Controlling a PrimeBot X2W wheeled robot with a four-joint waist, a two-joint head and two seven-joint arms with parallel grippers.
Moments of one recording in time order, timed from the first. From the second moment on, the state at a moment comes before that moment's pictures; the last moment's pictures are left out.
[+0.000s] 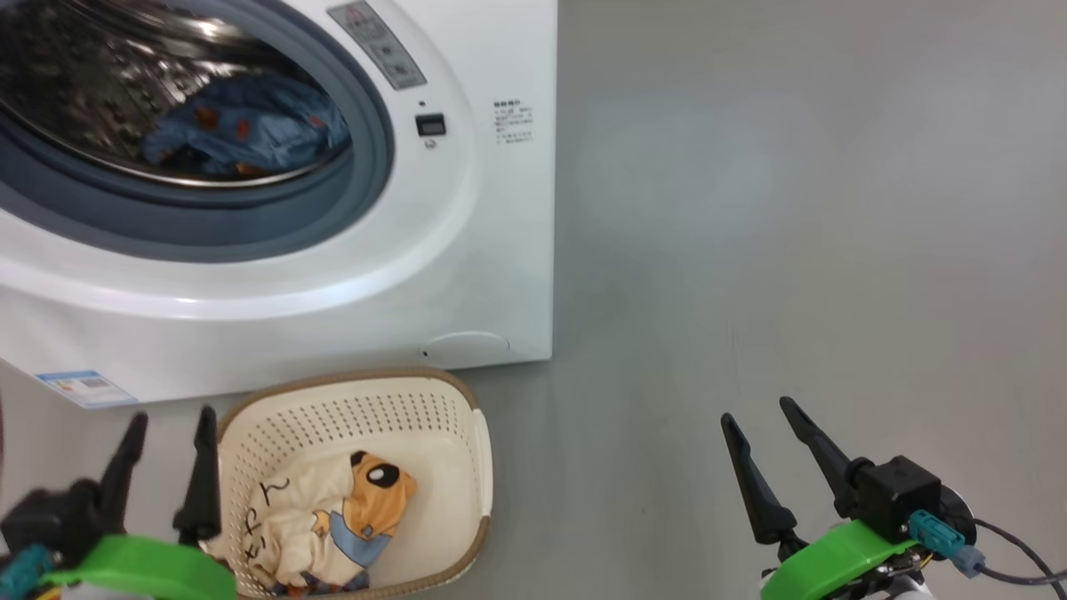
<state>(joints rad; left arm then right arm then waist) -0.12 0.36 -0.20 0.19 -0.56 0.08 -0.26 -0.06 -0.05 0.10 0.11 0.16 0.13 -0.16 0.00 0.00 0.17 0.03</state>
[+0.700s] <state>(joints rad) 0.11 0.21 -0.14 0.09 -0.44 0.11 -0.26 0.07 -0.05 0.11 0.09 0.18 0.13 -0.16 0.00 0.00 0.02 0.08</state>
